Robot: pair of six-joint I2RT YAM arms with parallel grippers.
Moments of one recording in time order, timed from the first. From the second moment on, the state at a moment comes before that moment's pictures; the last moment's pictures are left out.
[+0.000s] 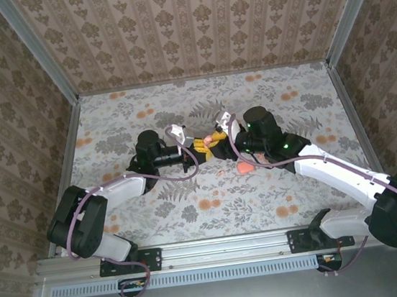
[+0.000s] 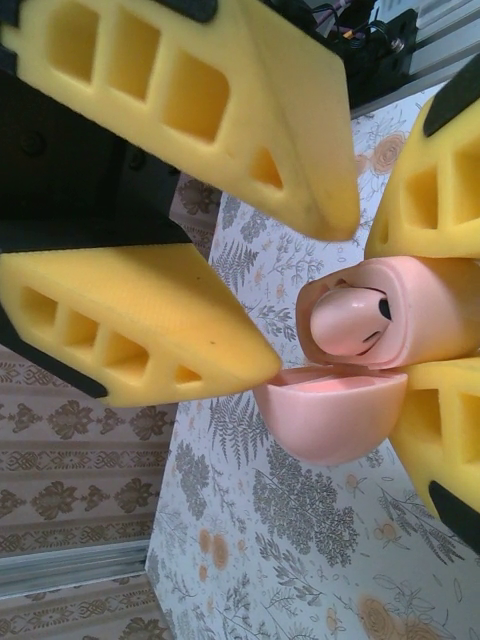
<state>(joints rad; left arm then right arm) -0.58 1.47 0.65 0.71 0.97 -0.06 0.63 1.23 0.95 -0.16 -0.33 -0.09</state>
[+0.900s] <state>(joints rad) -0.58 1.41 0.63 0.54 0.92 0.14 0.59 1.24 1.03 -0.34 -0.45 0.54</state>
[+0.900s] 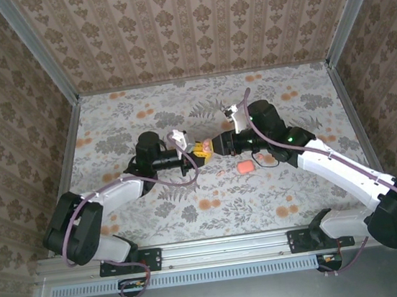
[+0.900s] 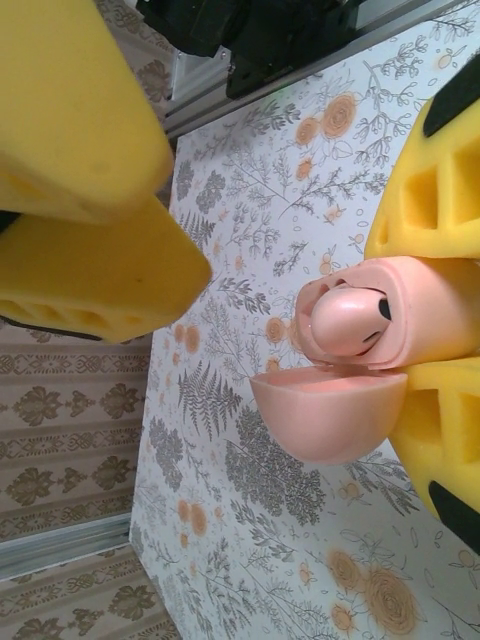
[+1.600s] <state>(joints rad) -0.58 1.40 0.62 0.53 0.92 0.17 0.59 1.34 1.05 -0.35 -0.46 0.66</state>
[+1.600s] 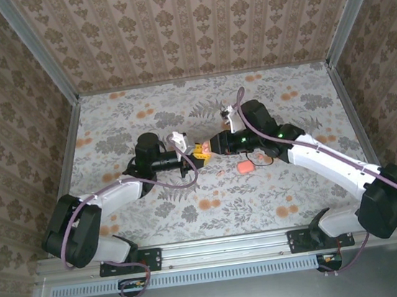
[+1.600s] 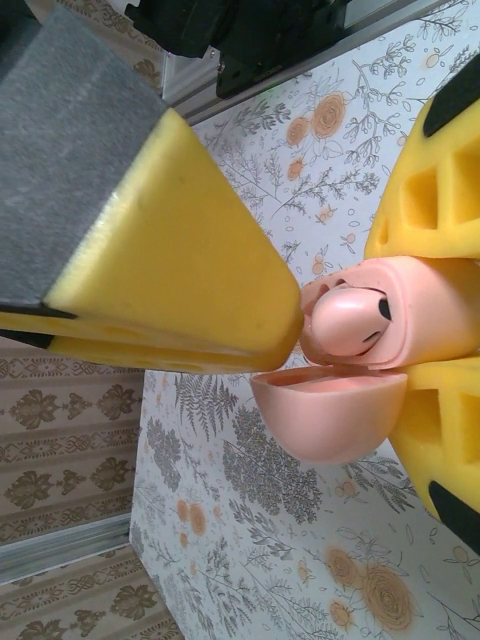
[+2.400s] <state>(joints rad) -0.58 1.34 0.55 0.51 0.82 0.17 0.59 1.36 1.13 -0.46 -0.48 0.61</state>
